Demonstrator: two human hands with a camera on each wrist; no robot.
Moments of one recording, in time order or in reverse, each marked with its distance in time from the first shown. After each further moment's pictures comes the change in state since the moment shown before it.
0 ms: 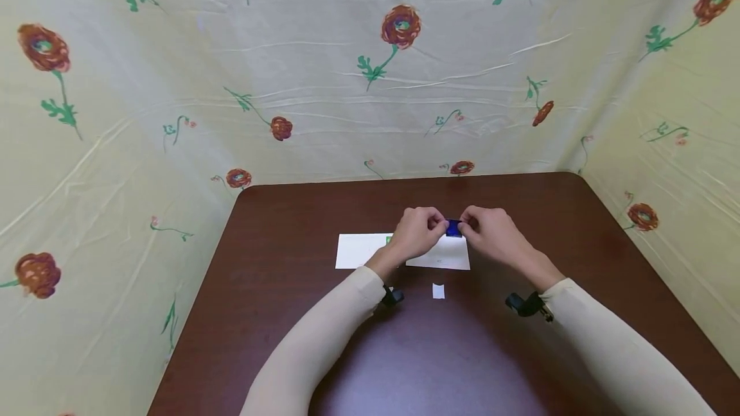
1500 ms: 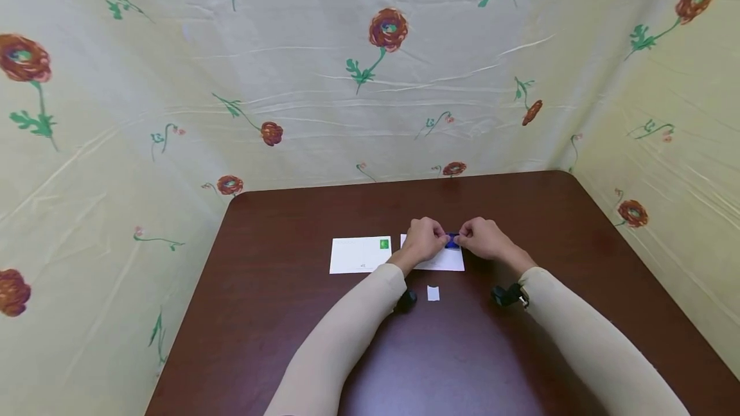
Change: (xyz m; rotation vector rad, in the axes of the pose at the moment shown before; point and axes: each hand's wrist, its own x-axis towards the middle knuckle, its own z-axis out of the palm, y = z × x) left_hand 0.026 -0.023 0.060 0.095 -0.038 -0.205; right_hand 0.014 0.060 0.043 0.138 -0.272 0.231
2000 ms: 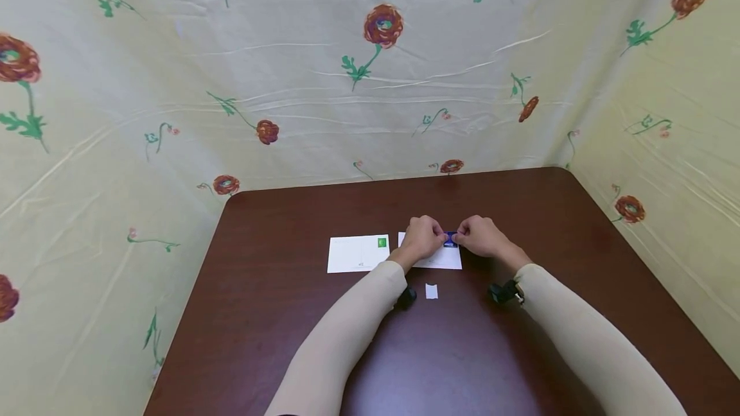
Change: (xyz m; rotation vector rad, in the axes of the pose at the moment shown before) left_hand 0.006 0.000 0.006 0.011 -0.009 -0.024; right_hand 0.005 0.006 0.004 -0.021 0.016 0.010
